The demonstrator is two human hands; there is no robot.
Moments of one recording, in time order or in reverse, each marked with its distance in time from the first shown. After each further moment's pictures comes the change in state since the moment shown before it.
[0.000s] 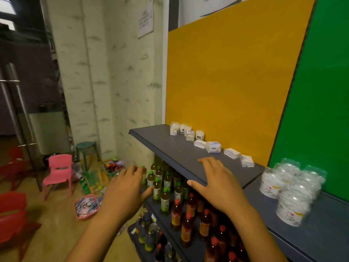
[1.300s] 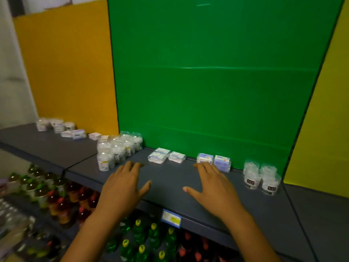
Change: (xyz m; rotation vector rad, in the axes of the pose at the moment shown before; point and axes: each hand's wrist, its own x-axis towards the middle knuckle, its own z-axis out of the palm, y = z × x) left_hand -0.177 0.504 -0.062 -0.295 0.005 0.455; right_hand -0.447 0.277 -0.276 -0.226 0.046 0.441
